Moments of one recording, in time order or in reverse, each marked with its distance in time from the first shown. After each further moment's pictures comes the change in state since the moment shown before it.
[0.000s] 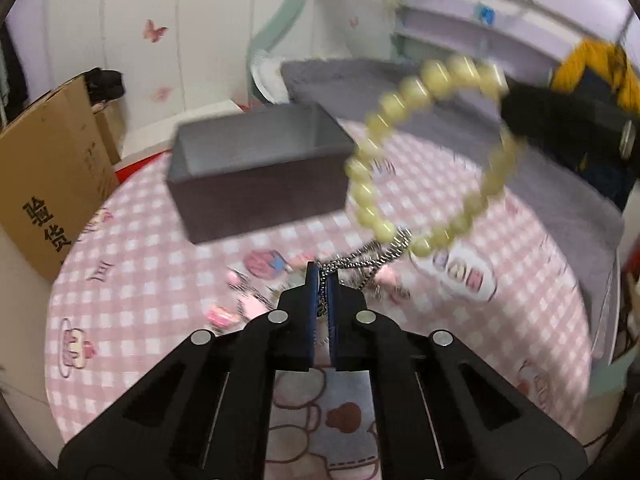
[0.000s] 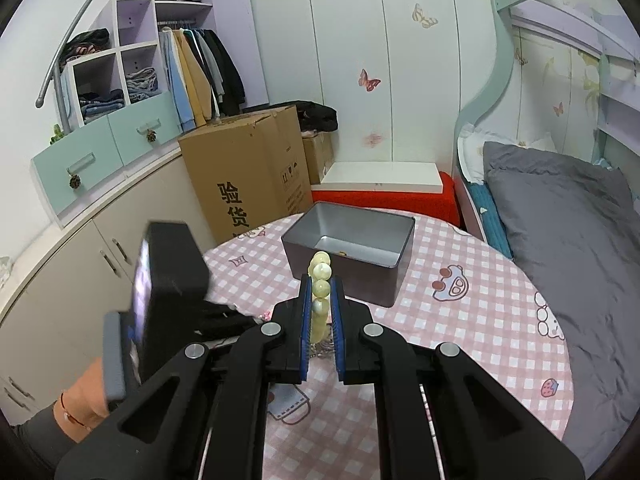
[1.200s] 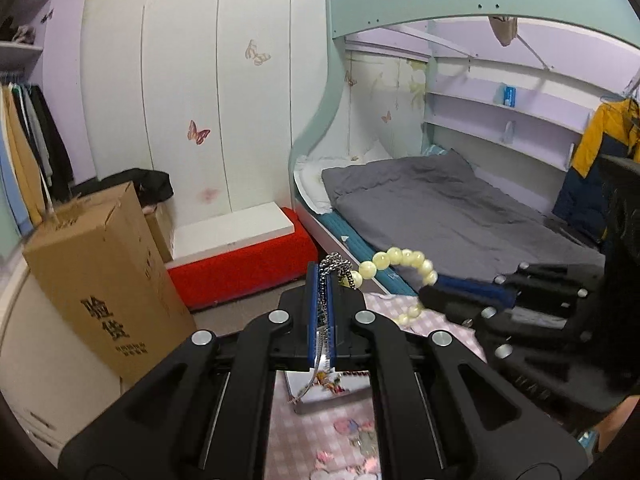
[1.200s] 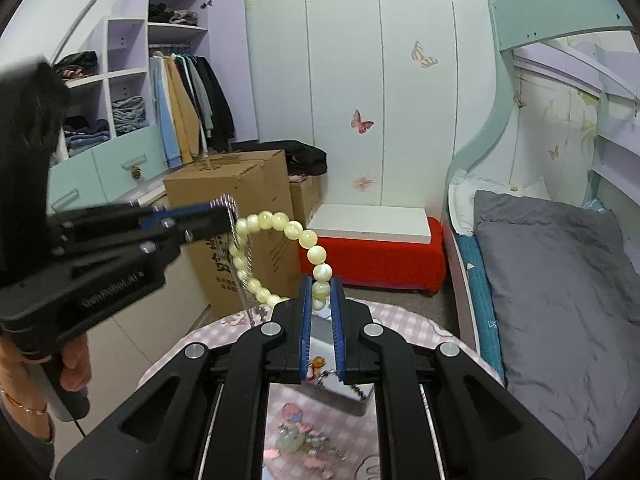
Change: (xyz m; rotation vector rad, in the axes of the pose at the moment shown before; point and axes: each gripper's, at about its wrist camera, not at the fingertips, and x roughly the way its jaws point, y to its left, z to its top) left arm -0.100 0.022 0.165 0.040 -0.263 0.142; right arm 0.026 -0.014 0.106 -0.041 -0.074 -0.056
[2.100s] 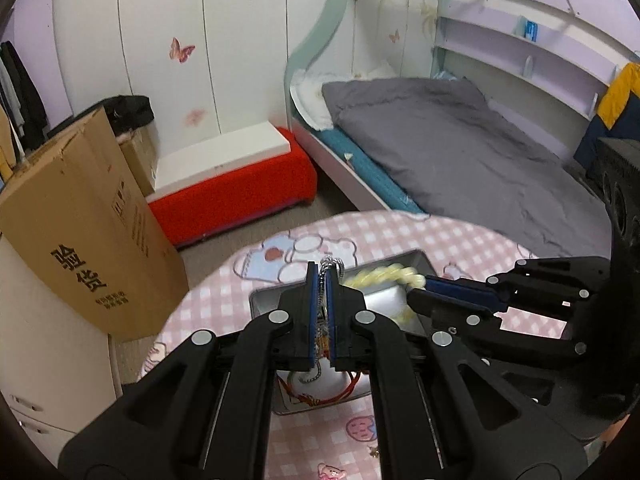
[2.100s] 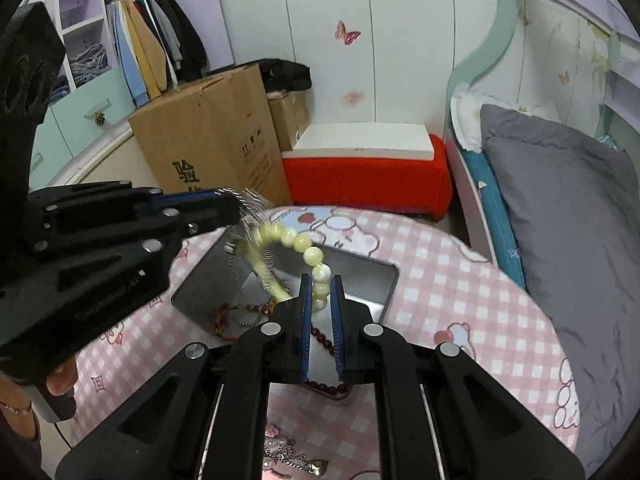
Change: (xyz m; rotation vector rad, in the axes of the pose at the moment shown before) left arm 0.138 0.006 -0.078 -0.003 0.287 -0.018; right arm 0.111 -0.031 -0.069 0.067 0.267 0.004
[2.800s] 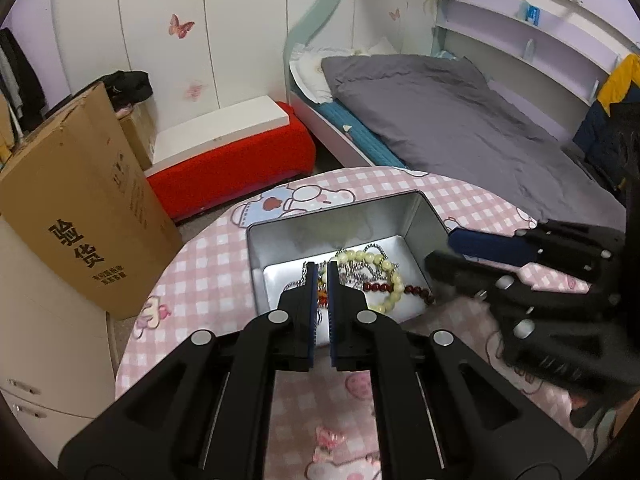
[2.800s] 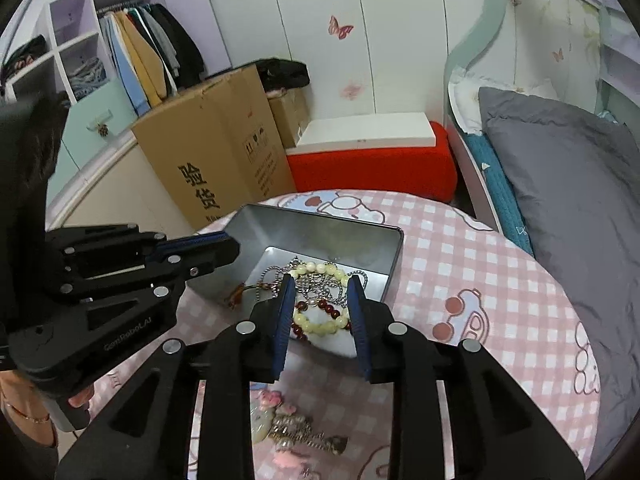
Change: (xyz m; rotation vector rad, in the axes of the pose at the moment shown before) left arm -0.013 0.002 -0.033 -0.011 0.054 -0.001; right arm -0.020 -0.004 -0.016 0.075 -0.013 0.038
